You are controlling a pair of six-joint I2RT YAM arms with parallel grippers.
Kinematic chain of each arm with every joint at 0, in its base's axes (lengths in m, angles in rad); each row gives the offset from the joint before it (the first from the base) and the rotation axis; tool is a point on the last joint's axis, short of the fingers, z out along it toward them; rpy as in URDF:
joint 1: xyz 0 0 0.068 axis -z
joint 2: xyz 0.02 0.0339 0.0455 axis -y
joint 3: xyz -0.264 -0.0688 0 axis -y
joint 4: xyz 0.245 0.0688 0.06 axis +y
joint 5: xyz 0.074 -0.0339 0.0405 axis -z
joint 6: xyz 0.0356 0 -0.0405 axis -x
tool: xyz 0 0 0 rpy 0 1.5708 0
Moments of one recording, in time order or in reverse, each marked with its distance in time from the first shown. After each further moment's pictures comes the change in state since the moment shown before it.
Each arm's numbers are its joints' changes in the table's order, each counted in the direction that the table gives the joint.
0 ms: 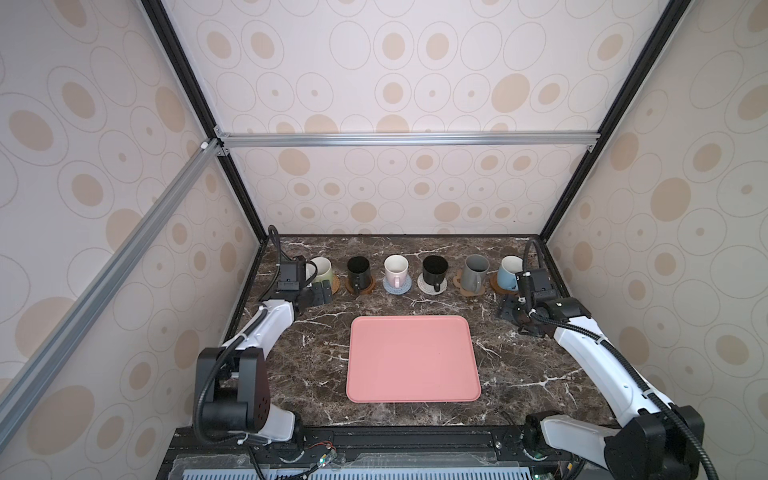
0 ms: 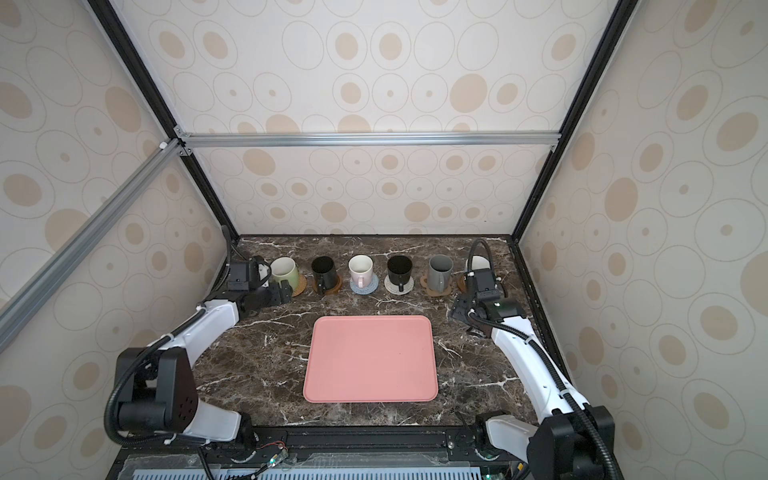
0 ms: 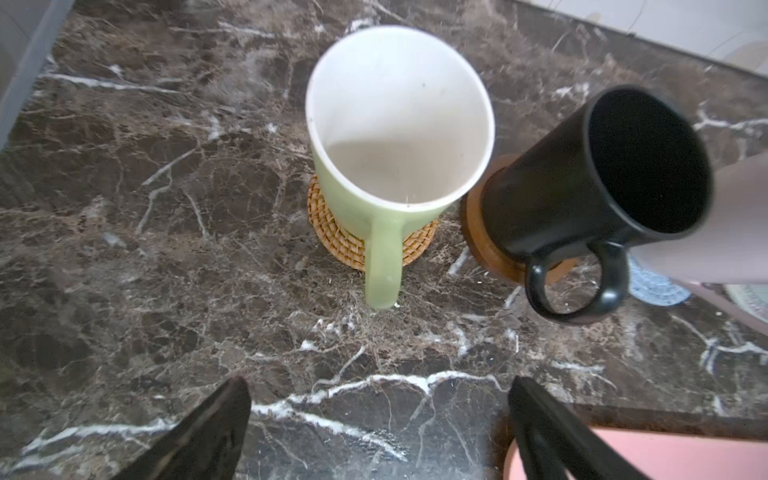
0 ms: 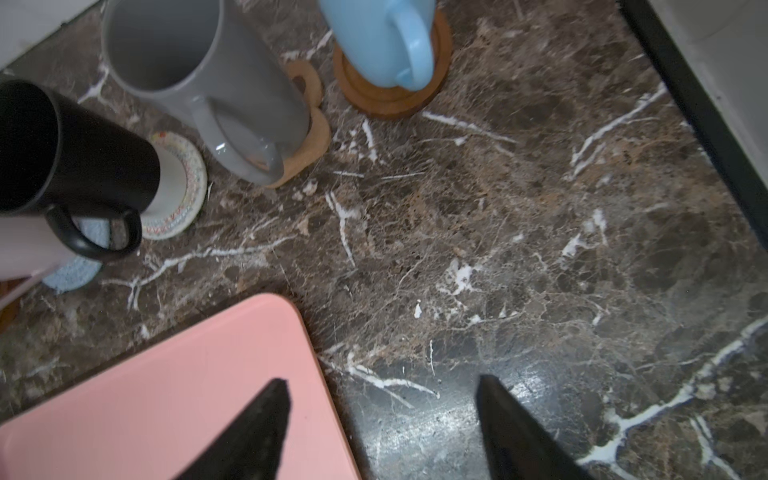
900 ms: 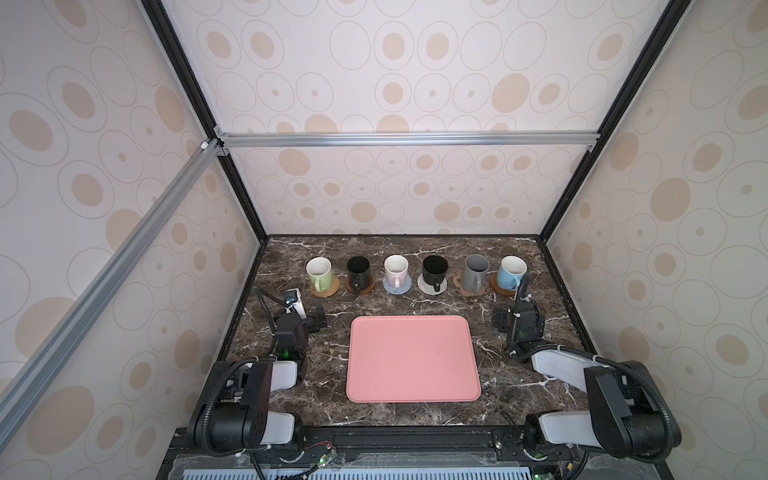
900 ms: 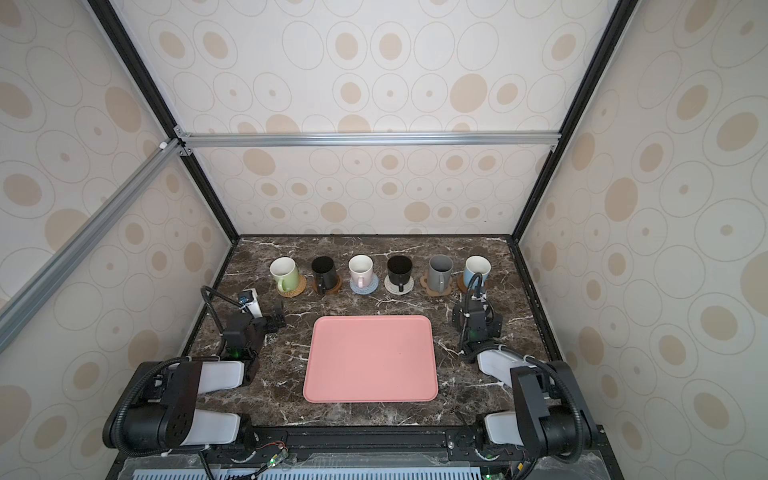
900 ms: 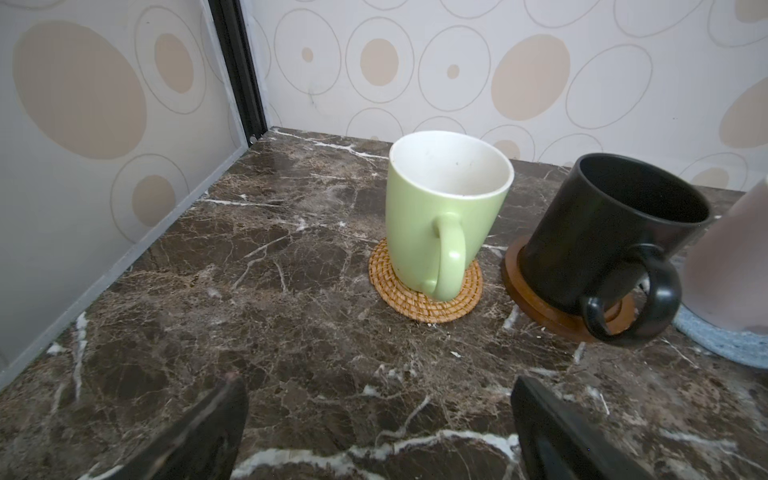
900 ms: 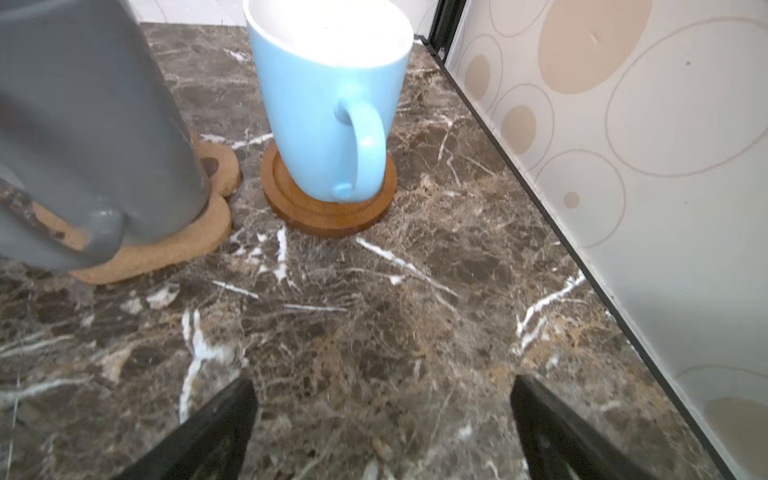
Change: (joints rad) left arm -0.002 -0.011 -0.616 -1.118 -0.163 -0.119; right arm 0.024 -0.223 -0.516 -1.154 0.280 0.462
